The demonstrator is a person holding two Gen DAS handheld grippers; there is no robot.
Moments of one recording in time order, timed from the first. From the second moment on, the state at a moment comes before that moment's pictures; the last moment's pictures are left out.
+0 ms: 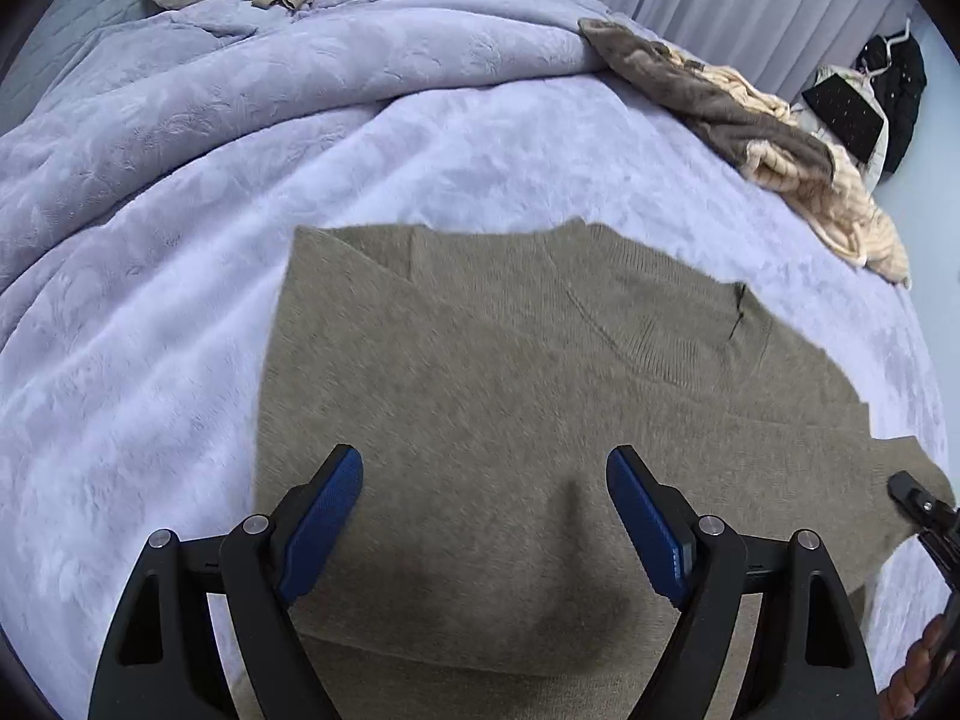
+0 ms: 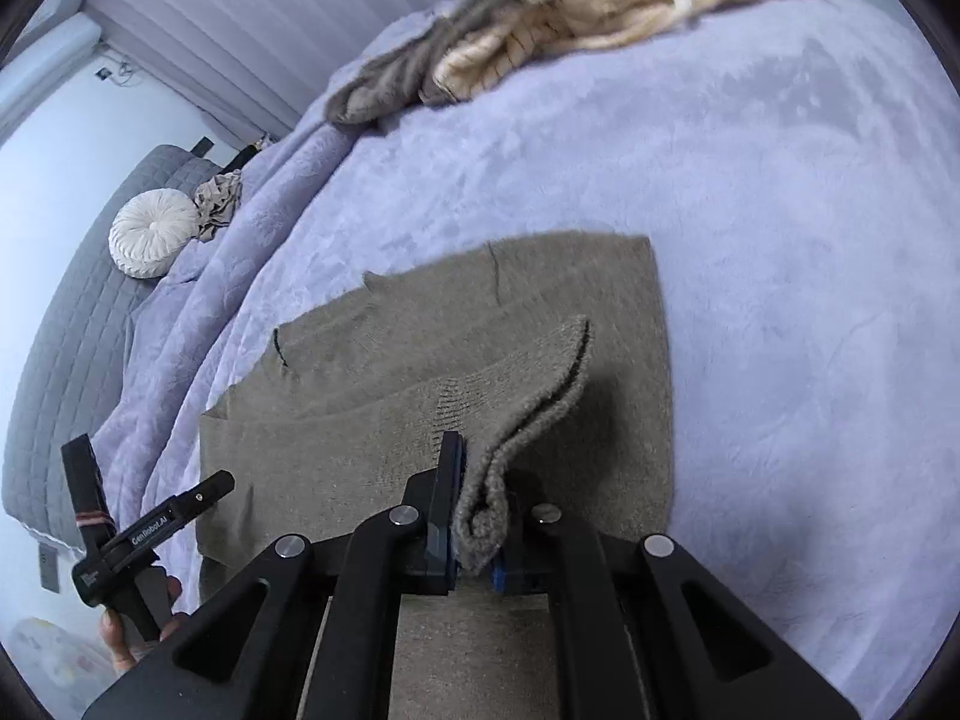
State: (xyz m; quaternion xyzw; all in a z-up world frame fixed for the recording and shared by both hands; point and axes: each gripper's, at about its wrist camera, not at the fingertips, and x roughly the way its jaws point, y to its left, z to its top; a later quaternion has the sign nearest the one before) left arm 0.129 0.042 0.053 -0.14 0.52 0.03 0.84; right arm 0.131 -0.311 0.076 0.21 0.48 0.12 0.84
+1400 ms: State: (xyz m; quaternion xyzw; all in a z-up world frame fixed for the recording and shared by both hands) left arm 0.010 0.015 0.024 -0.02 0.56 -0.05 0.83; right arm 0.020 -0.185 0.031 -0.09 0.55 0.05 0.83
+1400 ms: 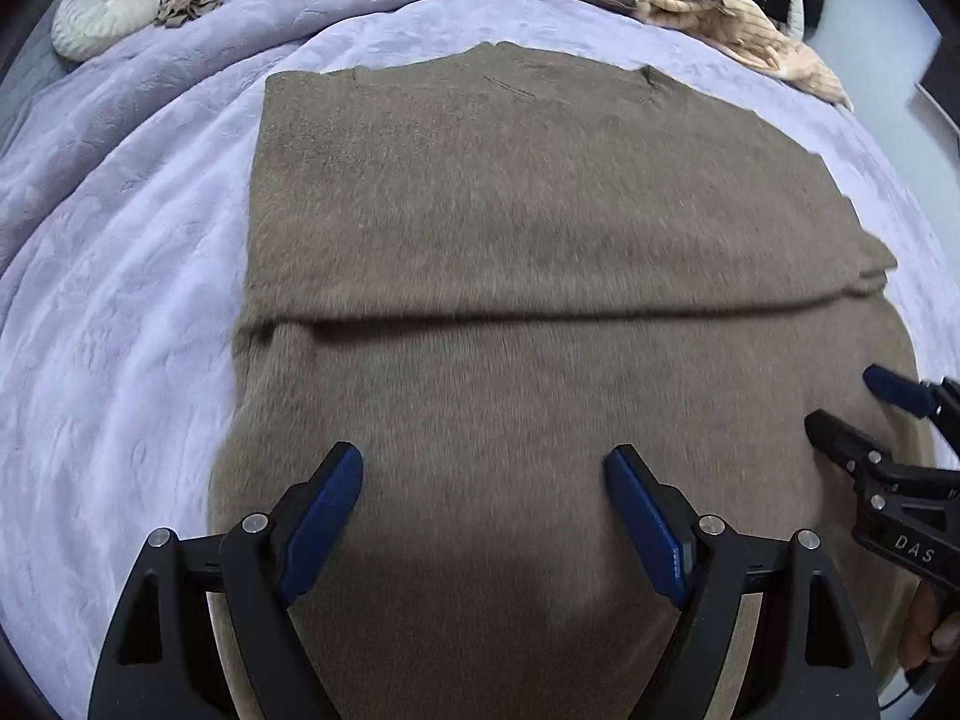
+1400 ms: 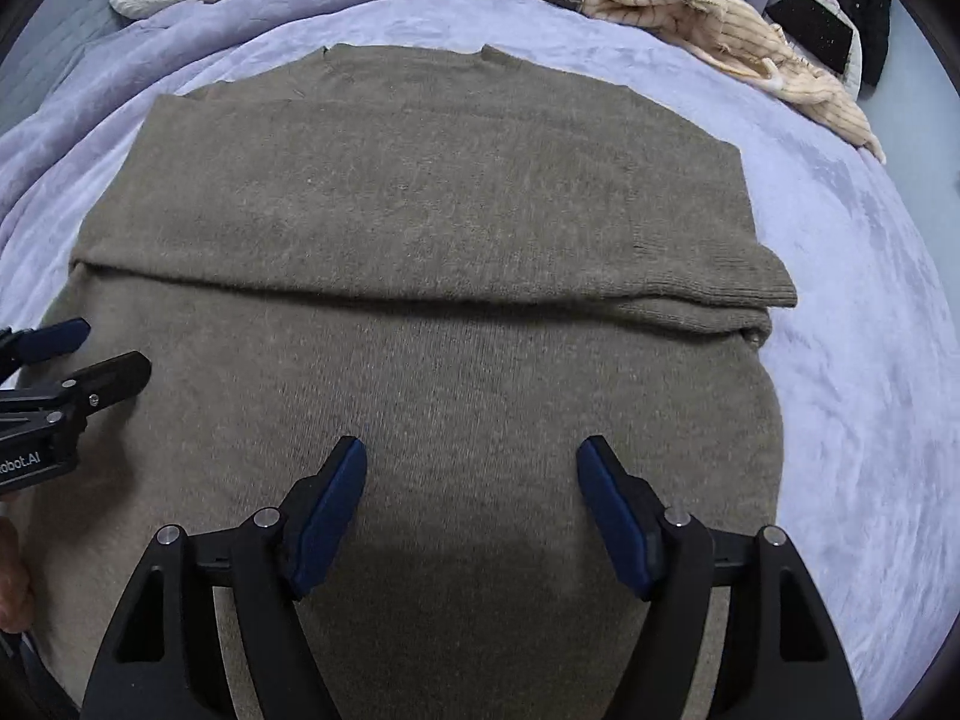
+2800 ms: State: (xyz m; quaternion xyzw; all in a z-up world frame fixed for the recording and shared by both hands) left arm -0.193 0.028 0.048 -0.03 0.56 -0.07 0.82; right arm -0.206 -0.182 0.042 -0.17 0.49 0.16 0.84
